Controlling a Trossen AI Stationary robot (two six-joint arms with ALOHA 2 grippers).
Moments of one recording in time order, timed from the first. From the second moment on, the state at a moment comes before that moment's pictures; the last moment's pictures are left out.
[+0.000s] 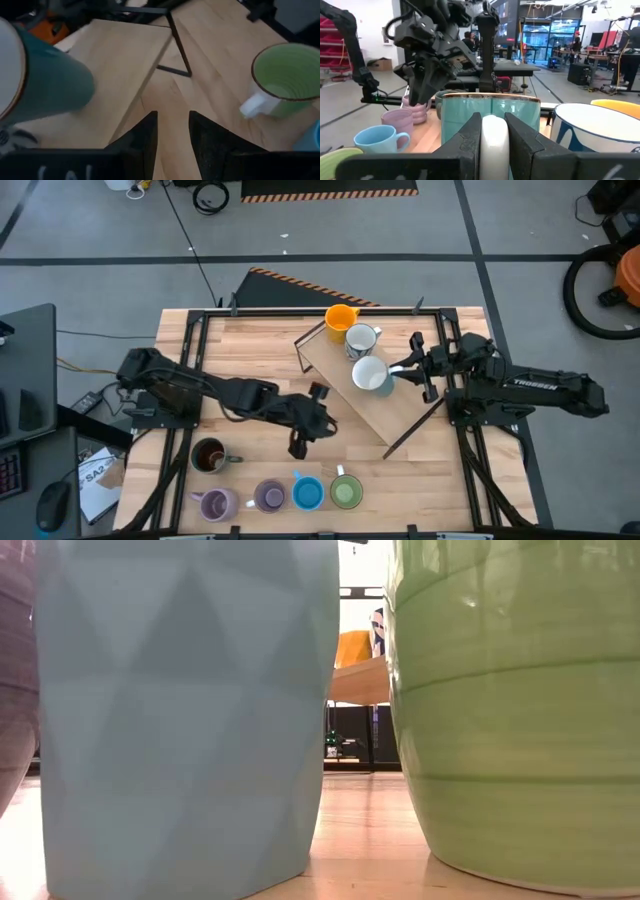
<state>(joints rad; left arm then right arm) -0.27 1.64 1.38 -0.35 -0.17 0.32 -0.34 0.53 0.31 0.29 -0.46 -0.03</state>
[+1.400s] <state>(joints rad) -0.13 1.73 1.25 -0.09 -0.39 0.14 -0.35 0.43 0.31 0.03 -0.11 0.02</state>
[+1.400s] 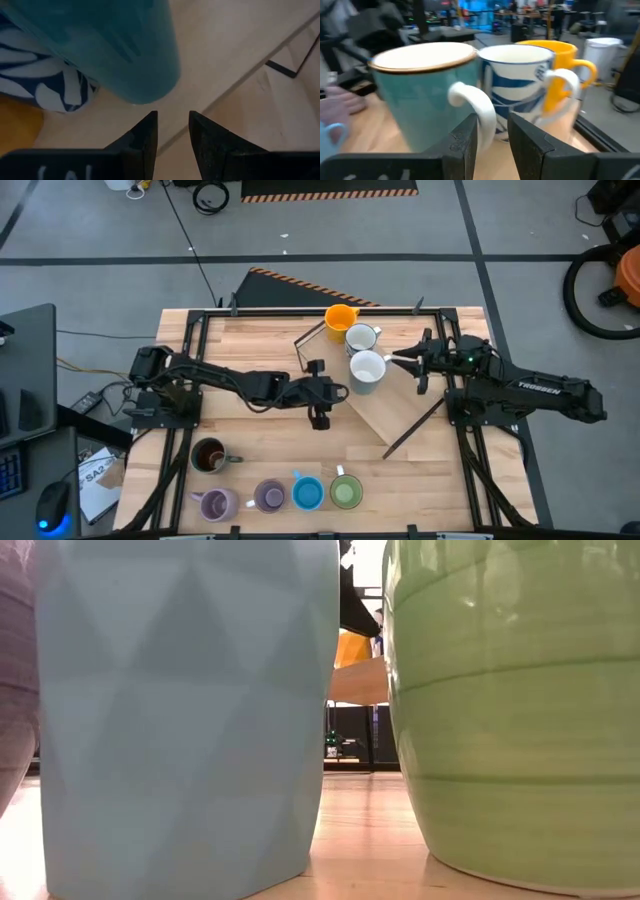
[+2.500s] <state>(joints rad) -0.11 1.85 1.25 0.20 -0.45 0.24 -0.06 0.43 0.31 0.01 0.36 0.03</state>
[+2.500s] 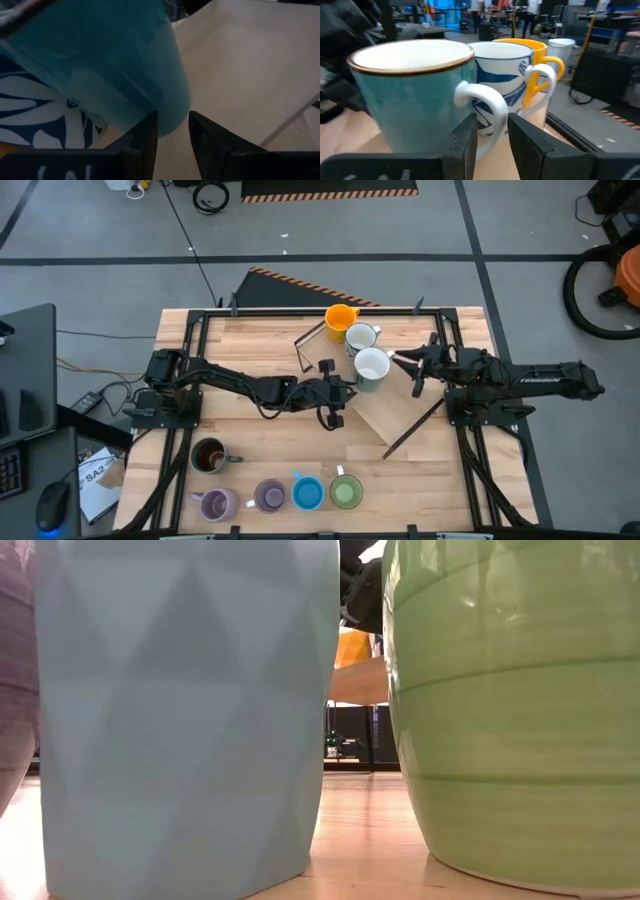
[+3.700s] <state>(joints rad) -0.12 1.85 1.25 0.26 -0.46 0.31 -0.01 0.44 0.40 -0.11 0.53 -0.07</state>
